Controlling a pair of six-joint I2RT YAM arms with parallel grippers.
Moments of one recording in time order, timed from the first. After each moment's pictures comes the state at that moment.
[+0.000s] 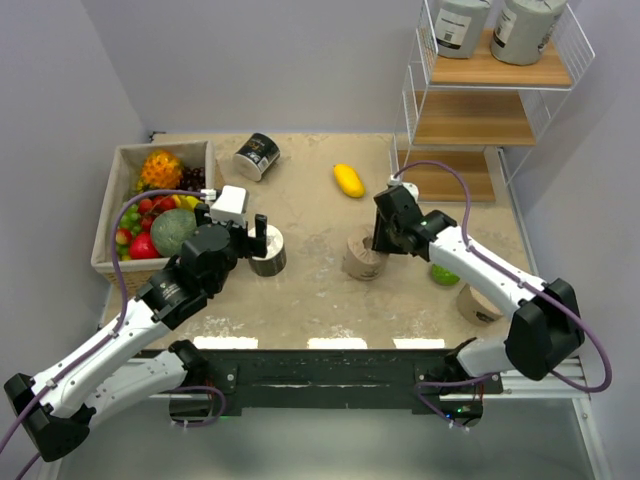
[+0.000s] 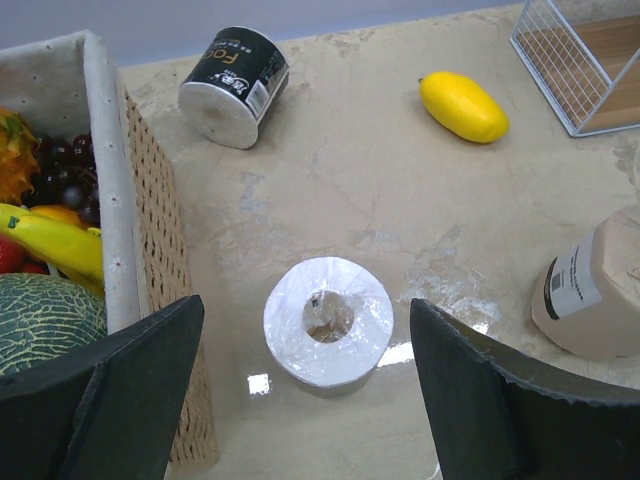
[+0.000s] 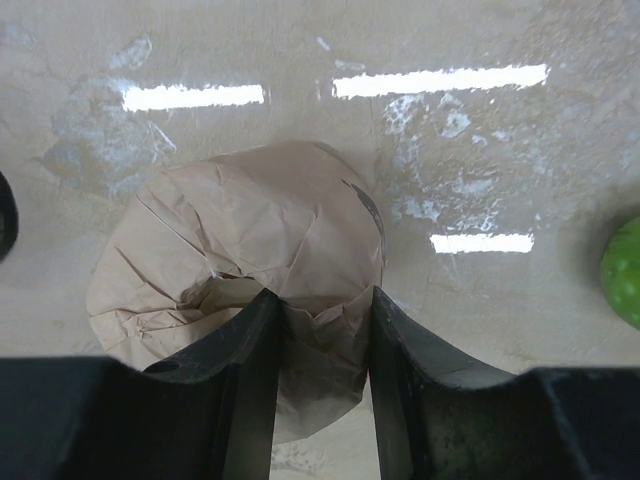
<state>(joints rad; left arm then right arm) -0.75 0.81 0.82 -0.30 -0.55 -0.14 0.59 1.40 1.06 -0.65 0.28 0.62</state>
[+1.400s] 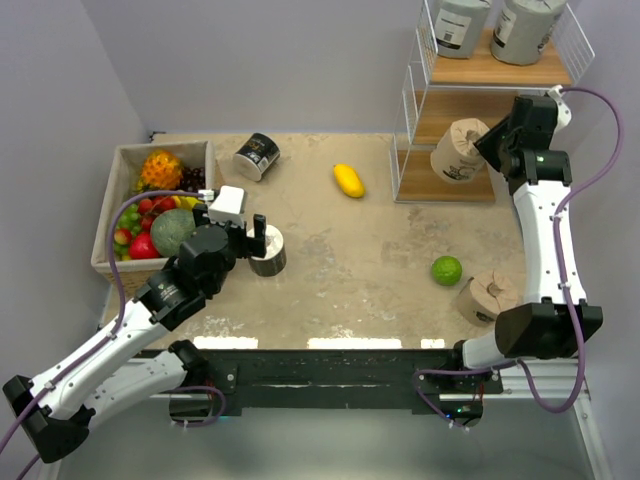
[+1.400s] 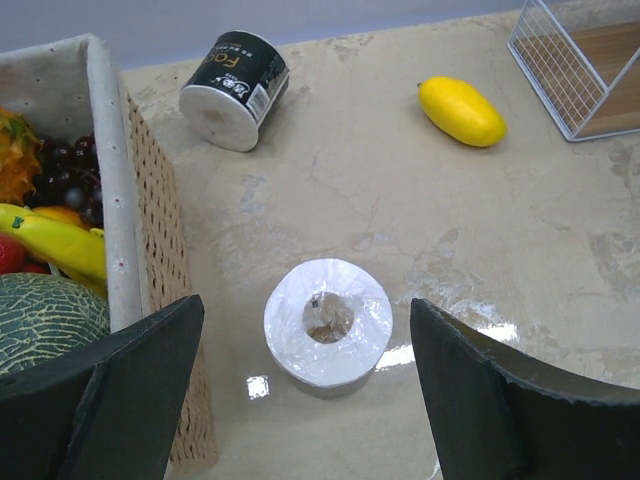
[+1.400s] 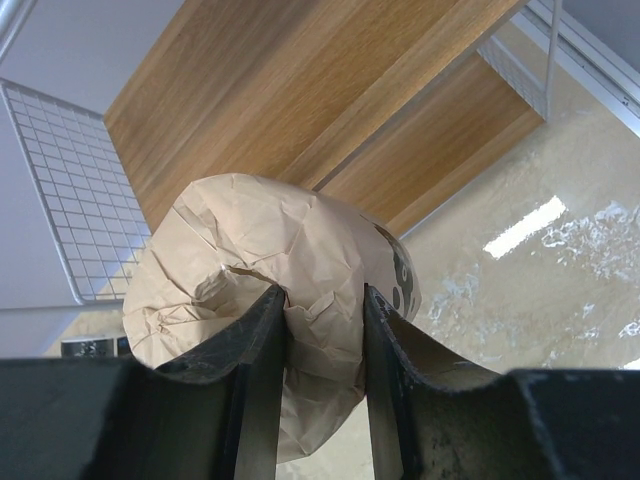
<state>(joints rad) -0.75 0.80 0.82 -0.30 -0.55 -0.14 -0.07 1.47 1.69 -0.76 0.22 0.71</state>
